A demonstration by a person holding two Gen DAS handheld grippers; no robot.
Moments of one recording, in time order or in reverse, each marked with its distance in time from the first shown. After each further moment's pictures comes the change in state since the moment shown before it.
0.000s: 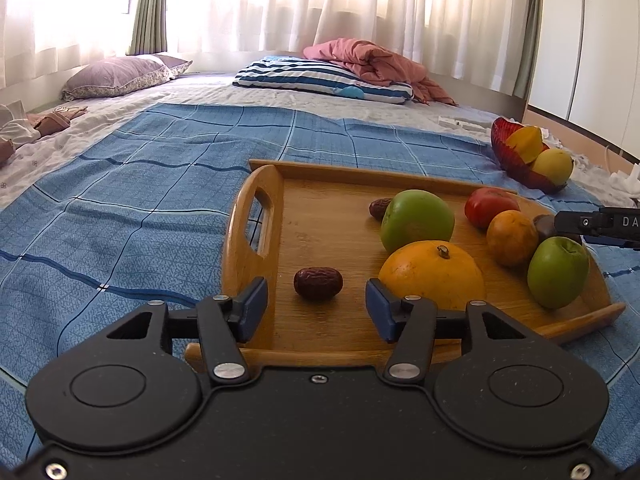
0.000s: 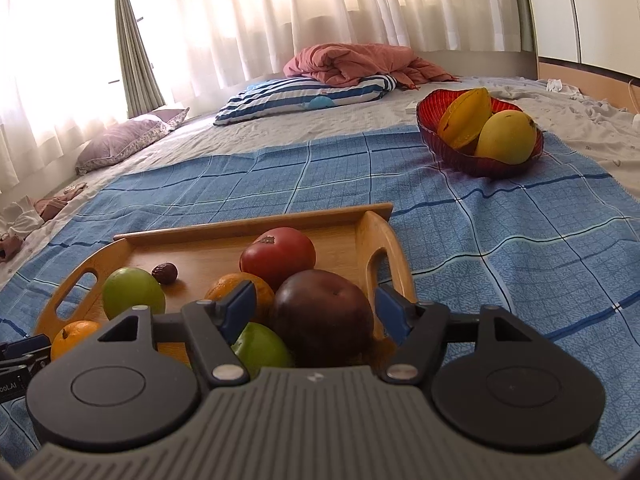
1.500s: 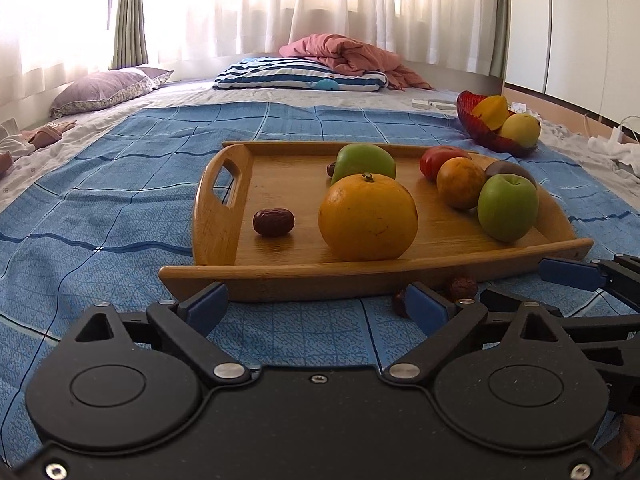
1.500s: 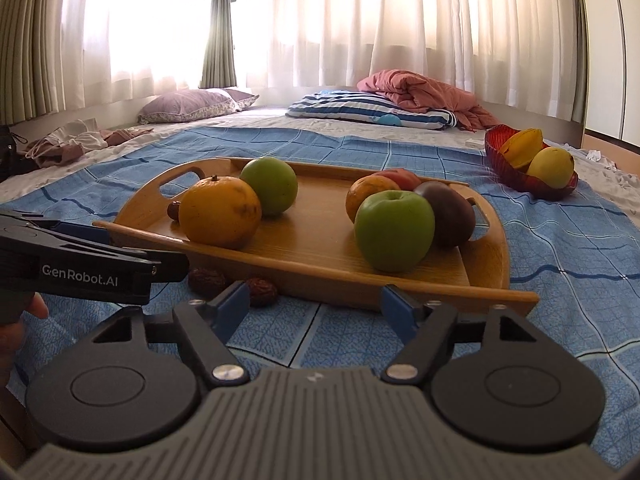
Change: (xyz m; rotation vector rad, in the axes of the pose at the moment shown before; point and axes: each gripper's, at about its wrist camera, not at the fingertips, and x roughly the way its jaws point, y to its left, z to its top) left arm -0.043 -0.033 -0.045 0.093 0.000 -0.017; right arm -0.069 0.085 -0.108 -0.259 -0.070 0.072
